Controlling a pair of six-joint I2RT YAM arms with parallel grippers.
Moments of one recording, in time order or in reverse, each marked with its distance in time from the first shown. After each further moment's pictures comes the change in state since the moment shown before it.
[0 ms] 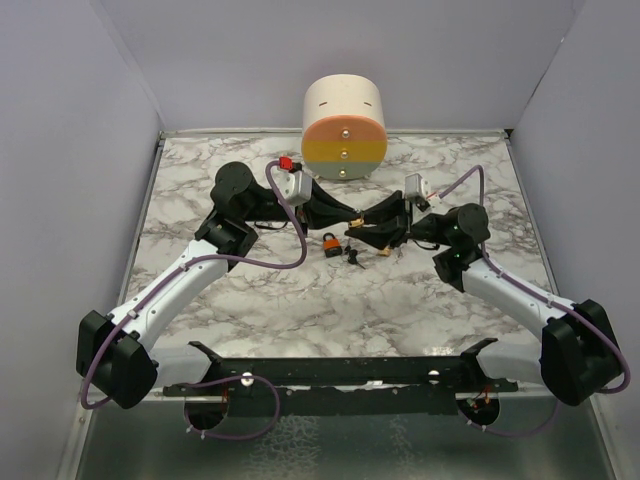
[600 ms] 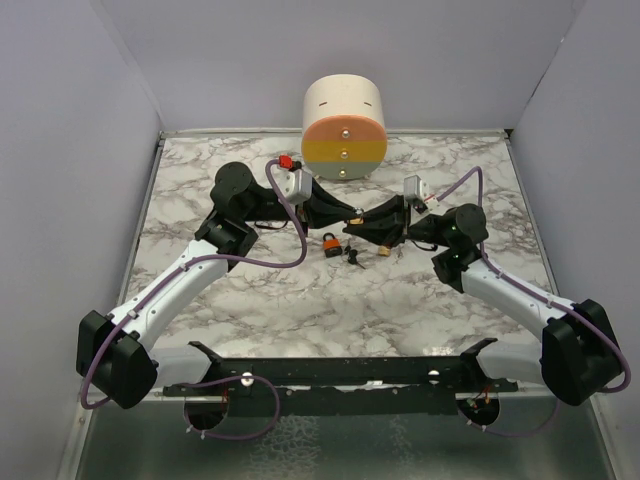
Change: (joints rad) left arm -0.001 0.000 0.000 0.005 -0.022 -0.005; right arm 0.020 0.000 0.000 -0.014 0.030 -0.041
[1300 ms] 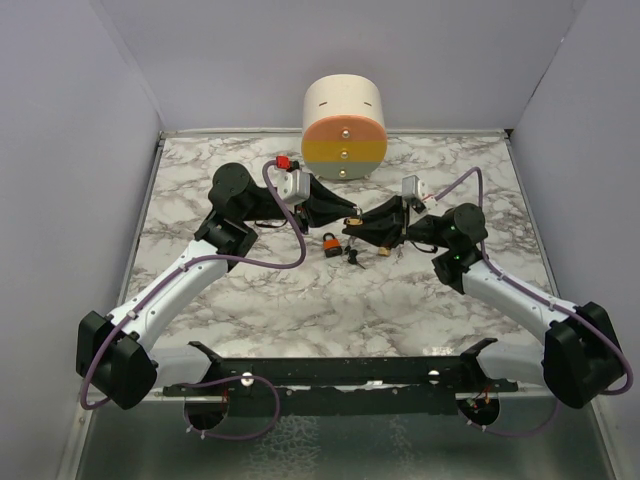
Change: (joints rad) left arm 0.000 -0.003 0.000 0.035 -0.019 0.005; right arm 0.010 -0.013 0.000 -0.050 0.023 -0.018
